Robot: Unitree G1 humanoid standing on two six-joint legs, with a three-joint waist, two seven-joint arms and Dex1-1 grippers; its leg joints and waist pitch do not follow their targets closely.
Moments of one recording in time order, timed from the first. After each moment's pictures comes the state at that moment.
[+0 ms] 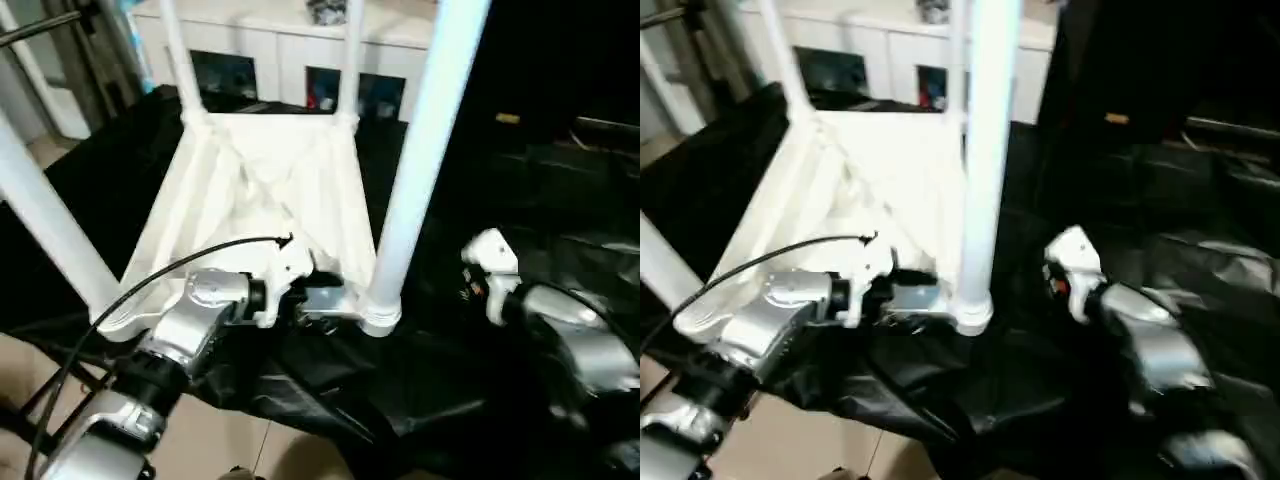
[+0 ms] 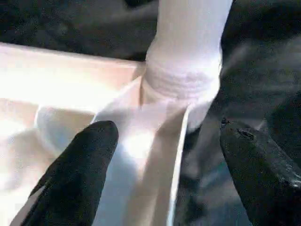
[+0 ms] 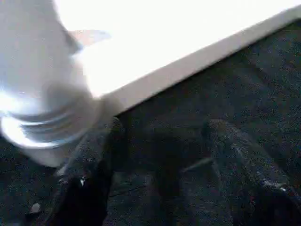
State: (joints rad) left arm -0.55 0.36 -0.36 0.55 -0.13 0.05 -1.09; right arm -0.34 -0.53 0.09 0.38 0.16 0.10 0.94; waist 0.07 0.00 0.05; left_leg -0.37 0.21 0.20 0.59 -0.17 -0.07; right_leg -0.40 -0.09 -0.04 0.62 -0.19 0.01
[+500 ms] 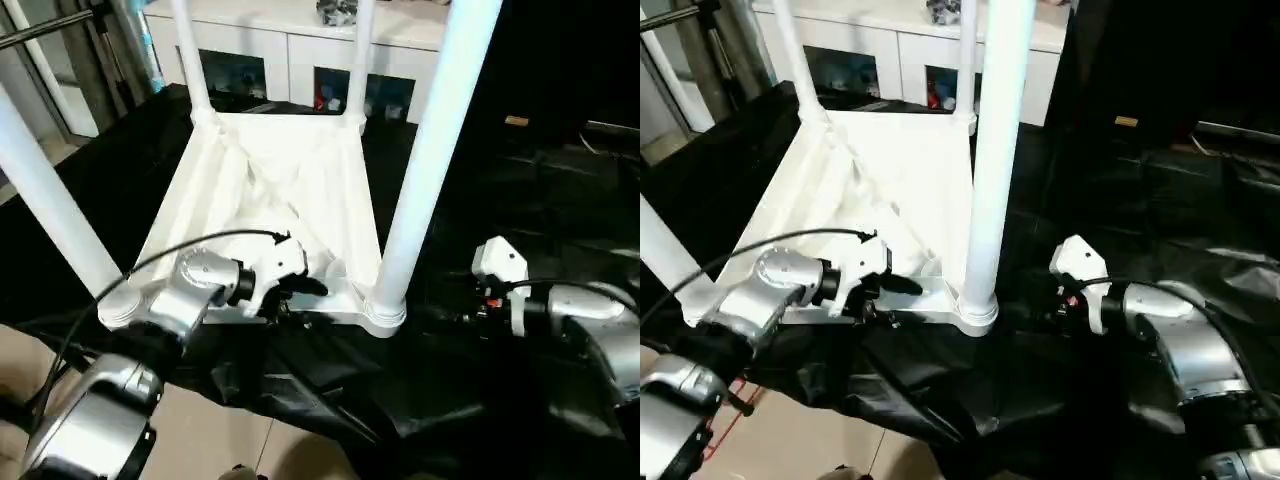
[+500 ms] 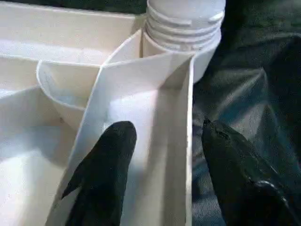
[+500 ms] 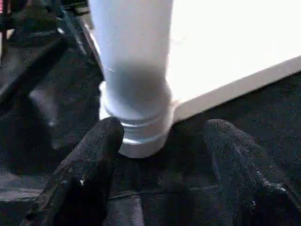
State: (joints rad) left arm -0.71 0.37 -0.40 0.79 -0.06 -0.02 -1.24; right arm -0.31 -0.62 0.11 0.20 0.23 0.26 1.13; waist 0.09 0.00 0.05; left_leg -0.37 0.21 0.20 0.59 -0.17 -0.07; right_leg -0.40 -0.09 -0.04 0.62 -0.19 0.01
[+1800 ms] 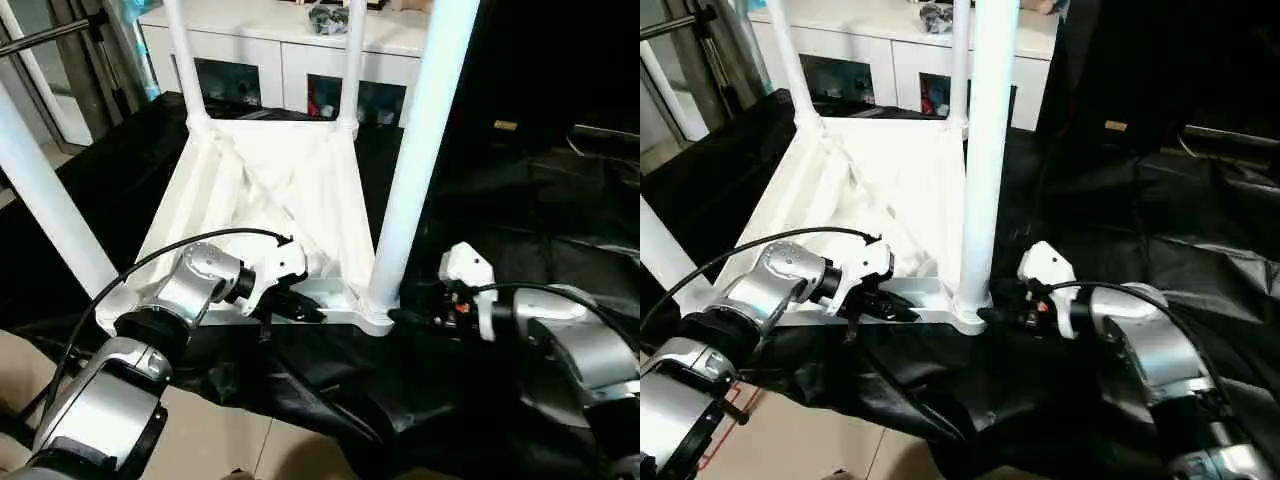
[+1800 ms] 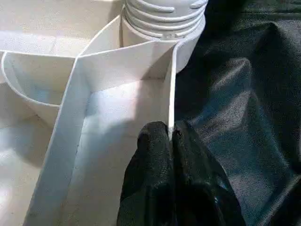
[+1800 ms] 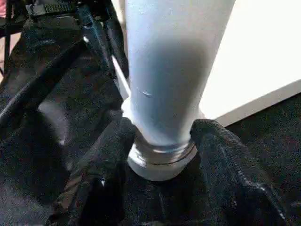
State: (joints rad) left arm -0.75 0.33 -0.39 0.88 0.01 0.00 -1.30; right arm -0.33 -0.53 0.18 0.20 0.19 0.27 1.08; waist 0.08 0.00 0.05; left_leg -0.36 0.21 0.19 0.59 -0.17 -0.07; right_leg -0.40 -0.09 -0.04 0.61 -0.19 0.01
